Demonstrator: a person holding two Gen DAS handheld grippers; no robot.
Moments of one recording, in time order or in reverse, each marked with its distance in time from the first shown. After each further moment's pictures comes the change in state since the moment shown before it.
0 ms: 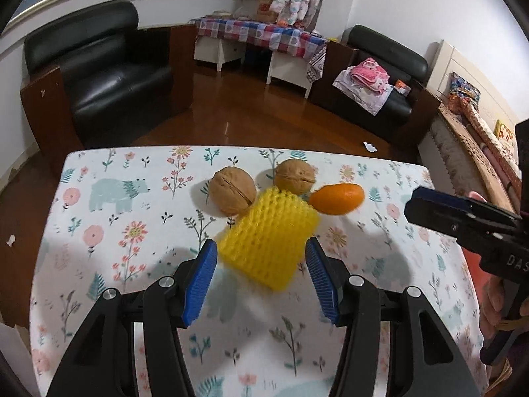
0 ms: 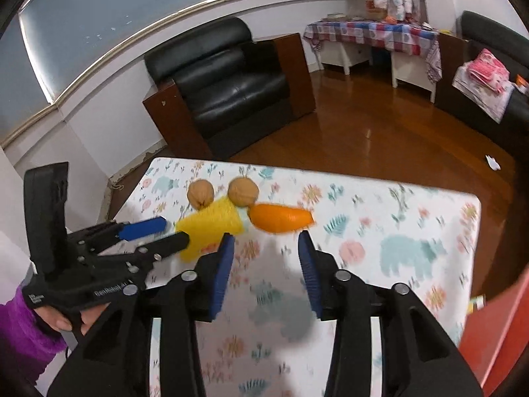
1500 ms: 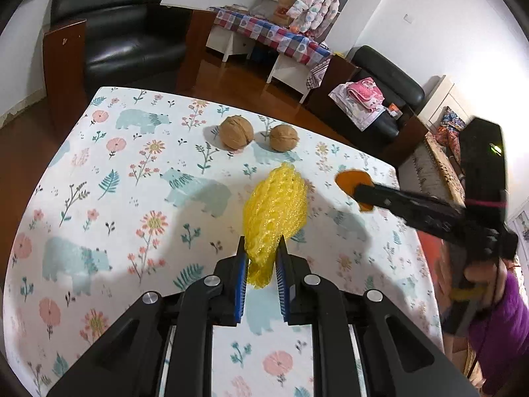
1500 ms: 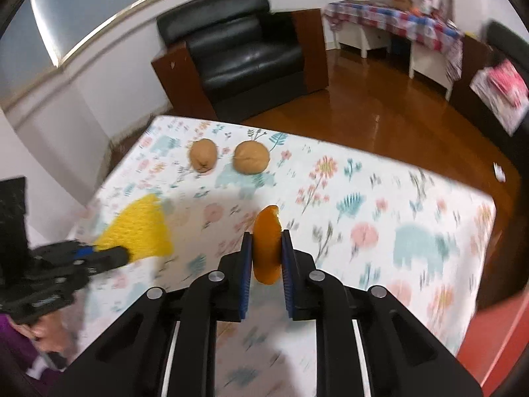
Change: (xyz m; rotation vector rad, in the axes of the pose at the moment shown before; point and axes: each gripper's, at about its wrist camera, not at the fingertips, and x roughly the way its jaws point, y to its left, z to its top) left arm -0.061 0.003 -0.068 -0.173 -0.012 -0.115; right arm -0.007 0.012 -0.025 -0.030 0.119 -0.002
